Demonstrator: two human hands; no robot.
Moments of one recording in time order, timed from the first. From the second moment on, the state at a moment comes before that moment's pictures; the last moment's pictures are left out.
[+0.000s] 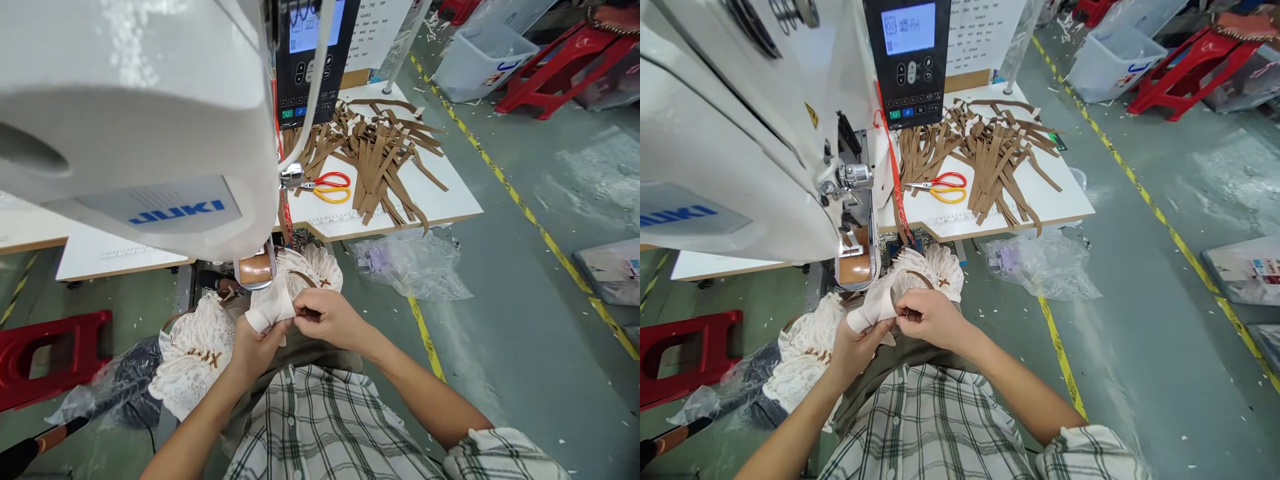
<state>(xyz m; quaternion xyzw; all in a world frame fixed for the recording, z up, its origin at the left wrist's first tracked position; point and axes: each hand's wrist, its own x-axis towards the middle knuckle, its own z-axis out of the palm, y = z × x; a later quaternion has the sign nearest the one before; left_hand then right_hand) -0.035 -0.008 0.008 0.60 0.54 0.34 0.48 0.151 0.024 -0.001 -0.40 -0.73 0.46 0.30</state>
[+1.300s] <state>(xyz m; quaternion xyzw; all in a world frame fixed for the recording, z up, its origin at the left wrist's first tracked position) -0.045 0.005 0.032 0.62 0.53 0.23 0.53 0.162 0.030 0.023 -0.44 -0.71 0.52 0.18</state>
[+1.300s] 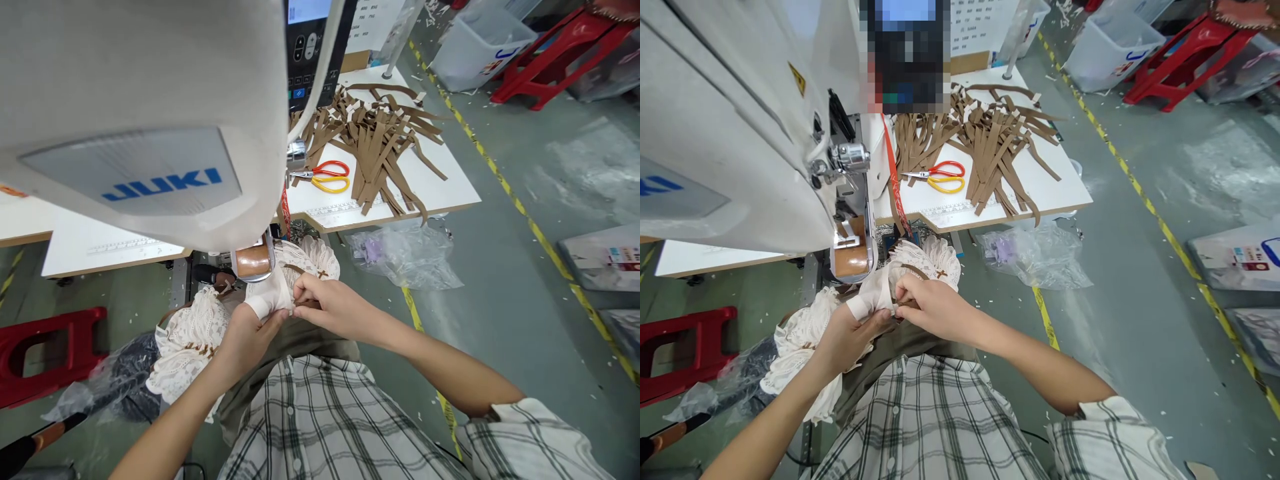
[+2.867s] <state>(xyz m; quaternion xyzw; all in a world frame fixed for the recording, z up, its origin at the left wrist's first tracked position) -0.115 0.026 0.030 0.89 0.39 0.22 -0.05 0.117 0.128 0.110 -0.31 -0.85 0.41 0.10</state>
